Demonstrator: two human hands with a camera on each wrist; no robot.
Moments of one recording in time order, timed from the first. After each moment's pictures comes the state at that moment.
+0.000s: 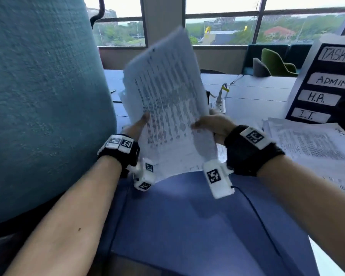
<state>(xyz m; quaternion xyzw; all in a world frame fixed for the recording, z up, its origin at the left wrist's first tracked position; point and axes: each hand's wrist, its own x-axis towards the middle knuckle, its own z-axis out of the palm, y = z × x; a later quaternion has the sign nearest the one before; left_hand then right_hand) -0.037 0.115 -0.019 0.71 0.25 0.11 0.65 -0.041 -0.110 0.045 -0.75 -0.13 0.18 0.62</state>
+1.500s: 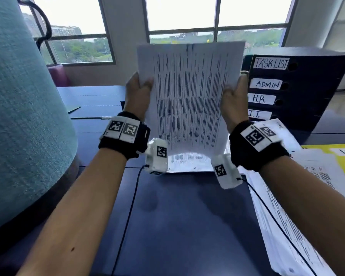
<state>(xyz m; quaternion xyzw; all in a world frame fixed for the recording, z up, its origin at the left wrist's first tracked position) -0.027 -0.026 0.090 0.69 -0.07 0.29 0.66 -0.027 -0.221 0.072 -0.72 -0.06 -0.28 0.63</state>
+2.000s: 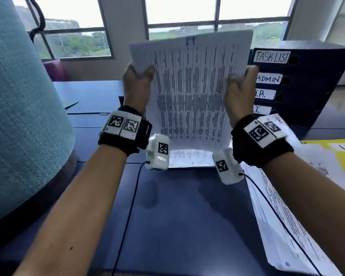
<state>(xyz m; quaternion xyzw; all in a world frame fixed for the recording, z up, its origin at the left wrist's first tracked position) -0.031 -0.038 0.096 0.66 -0.03 0.32 0.68 -0.038 -0.227 0.077 -0.68 -0.07 -0.34 0.65</state>
